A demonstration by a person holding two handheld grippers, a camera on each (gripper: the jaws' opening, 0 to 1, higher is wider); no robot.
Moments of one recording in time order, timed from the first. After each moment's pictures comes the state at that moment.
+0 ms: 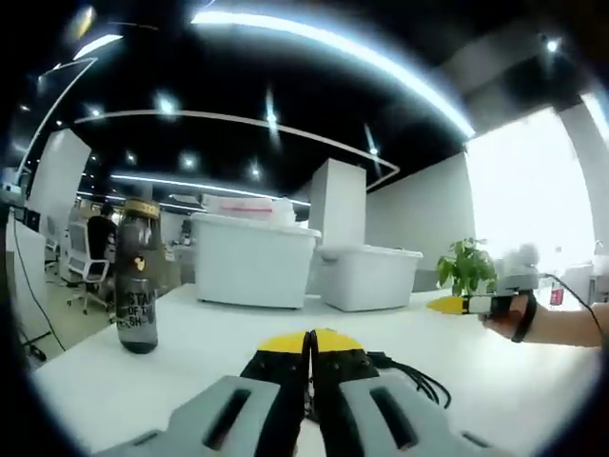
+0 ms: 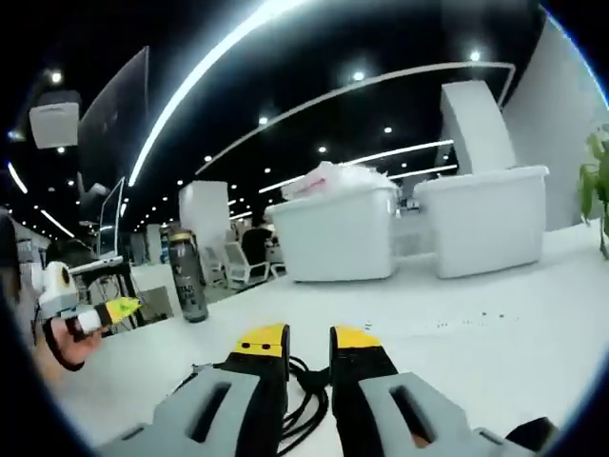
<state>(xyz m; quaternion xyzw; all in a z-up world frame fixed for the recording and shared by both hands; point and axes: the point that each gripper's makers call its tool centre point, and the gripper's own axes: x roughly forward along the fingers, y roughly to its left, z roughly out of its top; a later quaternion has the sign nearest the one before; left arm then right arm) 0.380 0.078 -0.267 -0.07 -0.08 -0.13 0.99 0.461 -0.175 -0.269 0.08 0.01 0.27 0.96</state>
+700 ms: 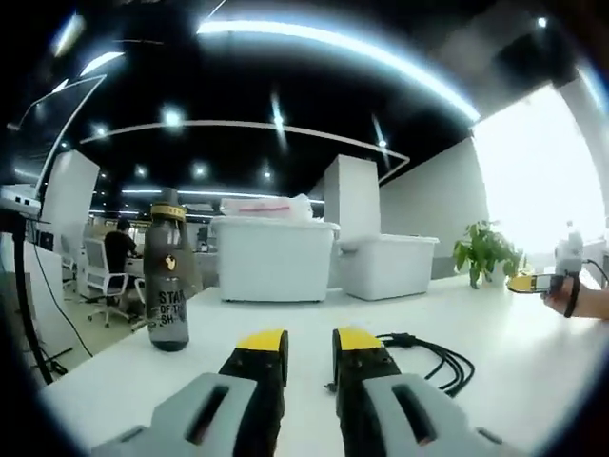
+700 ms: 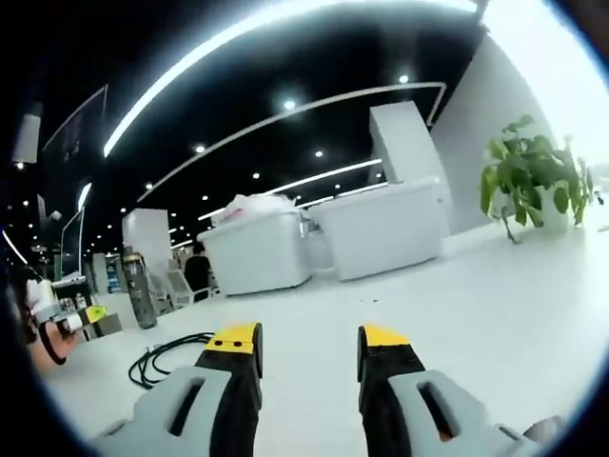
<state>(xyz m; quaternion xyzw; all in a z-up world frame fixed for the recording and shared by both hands) 0.365 0.100 -0.286 -0.02 -0.07 -0.09 0.99 0.417 -0.313 -0.305 0.10 -0.01 0.14 0.99</state>
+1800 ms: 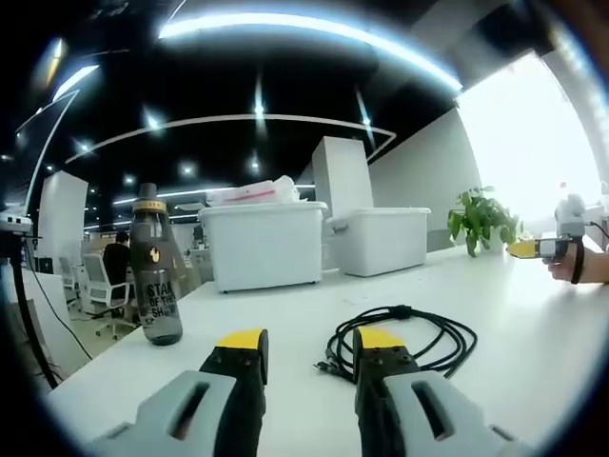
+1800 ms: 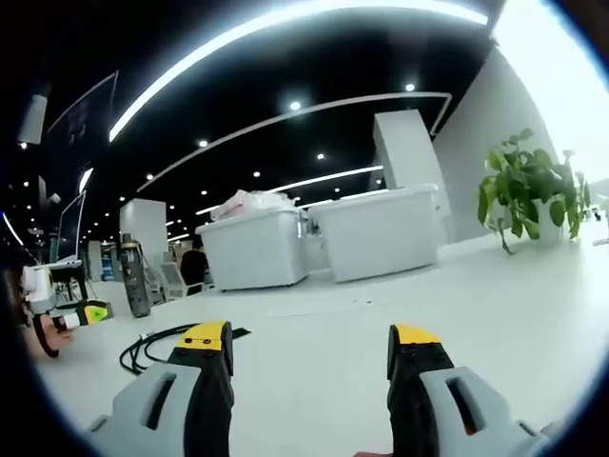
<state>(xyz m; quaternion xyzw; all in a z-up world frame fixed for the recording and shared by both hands) 0.365 0.079 -0.309 0.03 -0.05 -0.10 0.99 0.409 -0.318 -0.308 0.07 -0.02 0.13 0.99</state>
